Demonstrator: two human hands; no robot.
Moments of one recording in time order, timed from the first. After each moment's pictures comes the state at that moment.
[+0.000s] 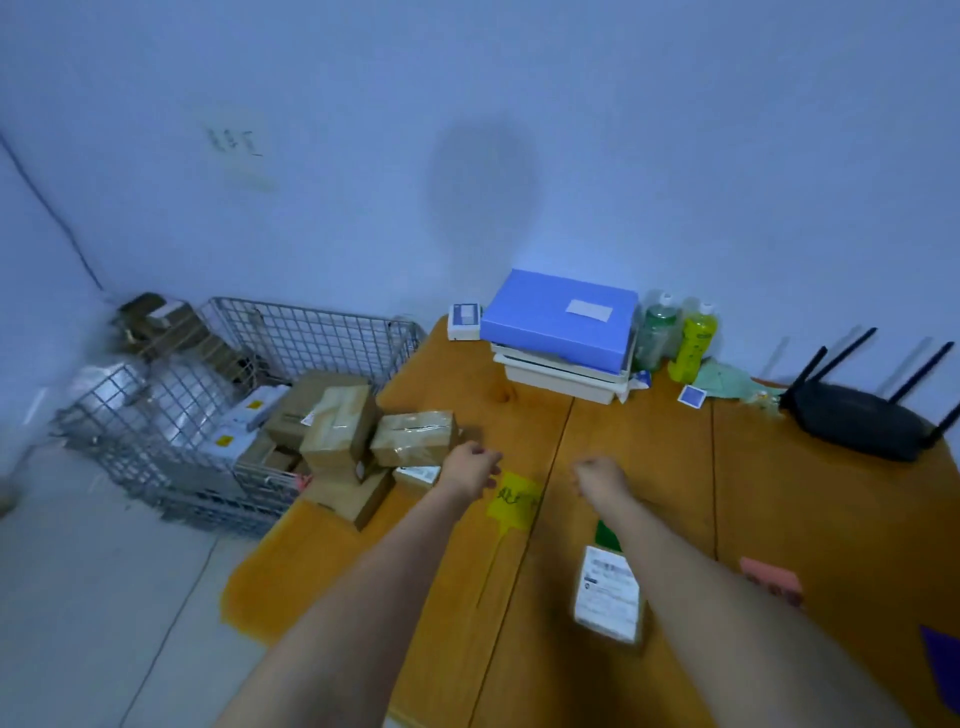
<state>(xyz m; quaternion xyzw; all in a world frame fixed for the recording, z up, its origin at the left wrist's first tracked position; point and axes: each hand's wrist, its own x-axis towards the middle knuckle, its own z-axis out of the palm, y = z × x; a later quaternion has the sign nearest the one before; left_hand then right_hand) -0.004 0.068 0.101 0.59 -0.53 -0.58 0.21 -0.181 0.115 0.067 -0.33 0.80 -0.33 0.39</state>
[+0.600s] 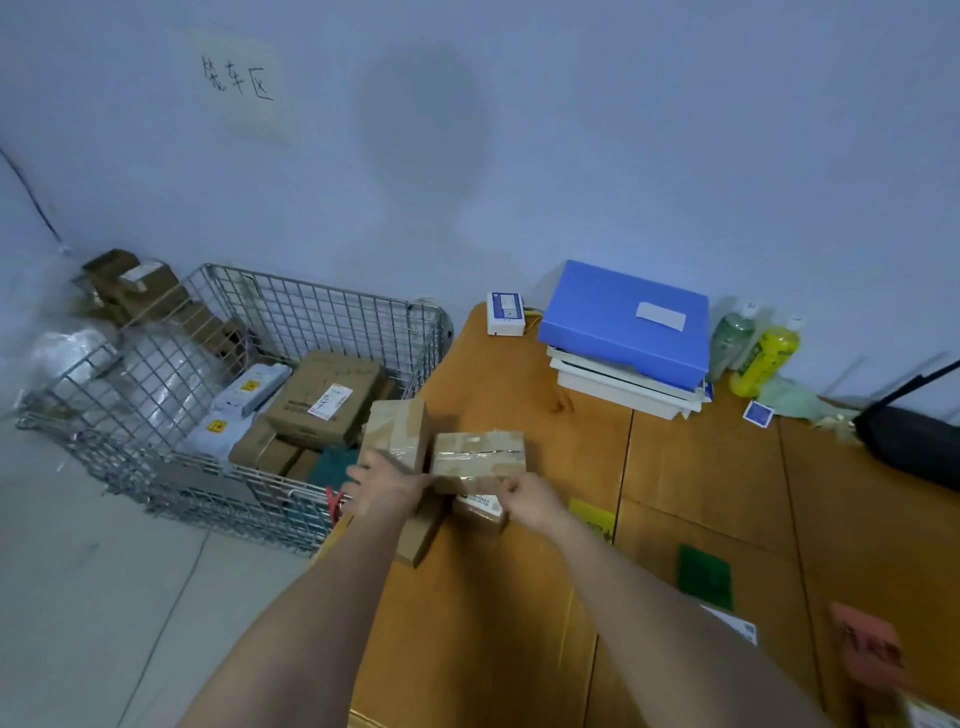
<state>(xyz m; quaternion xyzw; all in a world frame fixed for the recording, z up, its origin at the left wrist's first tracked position) 0.165 -0.076 0.055 0.80 -0.50 -0.32 0.05 -0.004 -0.015 0.046 -0.46 0.76 -0.17 0.43</state>
